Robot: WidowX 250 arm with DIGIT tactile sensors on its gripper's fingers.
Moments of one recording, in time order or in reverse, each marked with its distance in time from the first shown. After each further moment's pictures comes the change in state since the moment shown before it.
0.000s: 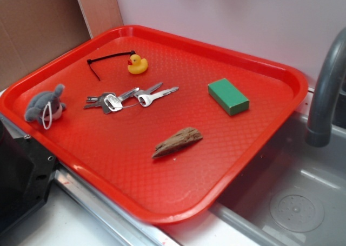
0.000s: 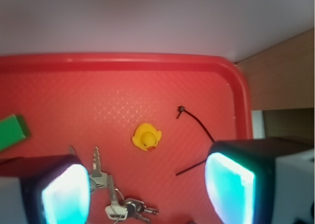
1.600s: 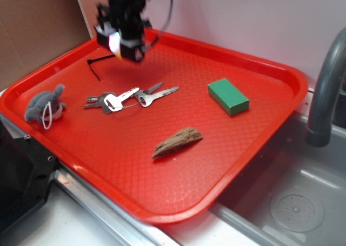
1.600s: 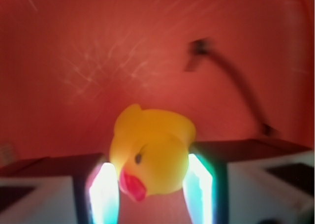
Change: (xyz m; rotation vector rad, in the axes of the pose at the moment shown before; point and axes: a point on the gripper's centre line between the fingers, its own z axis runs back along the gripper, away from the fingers) arm -0.025 0.016 -0.064 -0.011 0.172 0.104
